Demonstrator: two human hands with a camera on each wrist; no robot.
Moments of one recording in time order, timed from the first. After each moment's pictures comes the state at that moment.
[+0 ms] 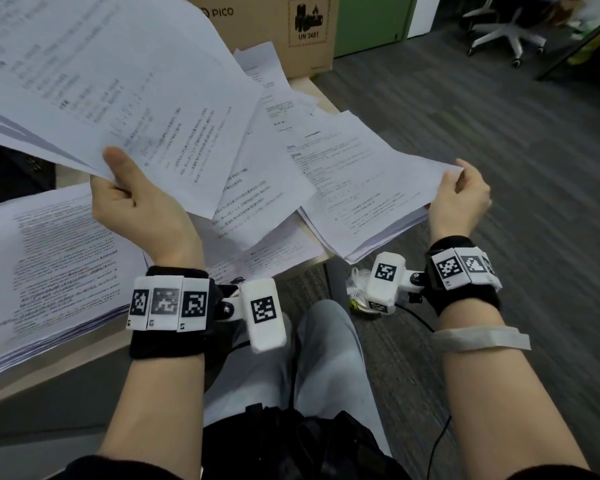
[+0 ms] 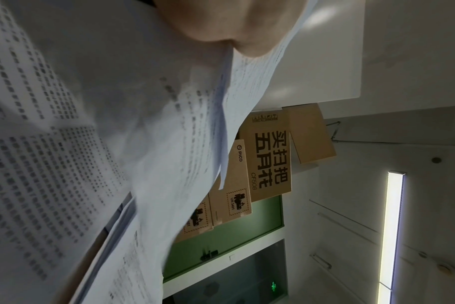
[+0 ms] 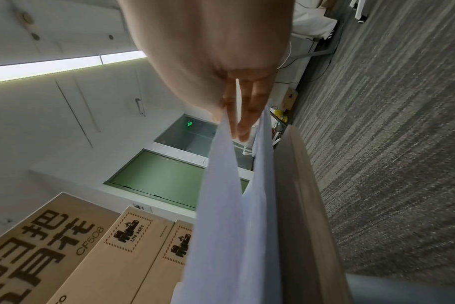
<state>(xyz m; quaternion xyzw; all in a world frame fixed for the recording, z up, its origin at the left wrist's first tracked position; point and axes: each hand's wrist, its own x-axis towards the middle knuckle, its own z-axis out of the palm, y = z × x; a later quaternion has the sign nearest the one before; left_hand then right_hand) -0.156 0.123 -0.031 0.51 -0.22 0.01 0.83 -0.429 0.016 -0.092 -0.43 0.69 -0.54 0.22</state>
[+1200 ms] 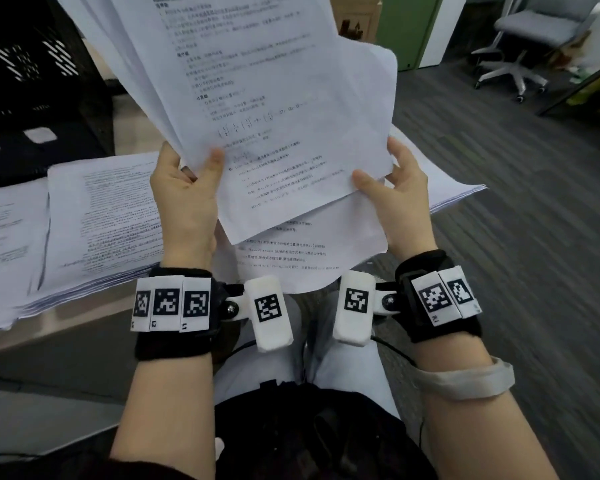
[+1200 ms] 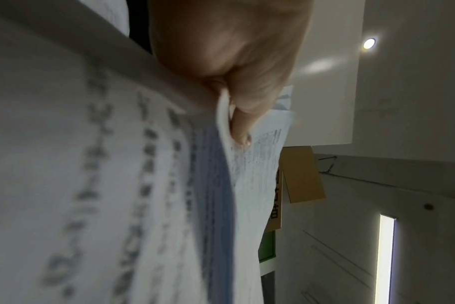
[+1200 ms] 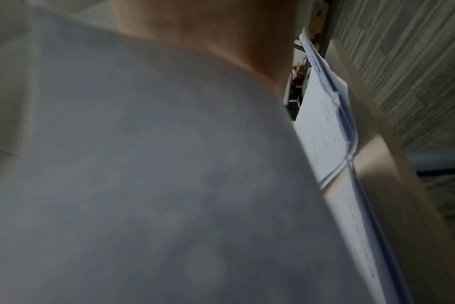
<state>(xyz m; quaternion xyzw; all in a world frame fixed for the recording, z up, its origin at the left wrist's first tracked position) -0.124 0.207 -0.031 0.48 -0.33 -0.26 0.77 -0.323 0.131 -0.045 -0.58 0.45 -0.50 0.47</state>
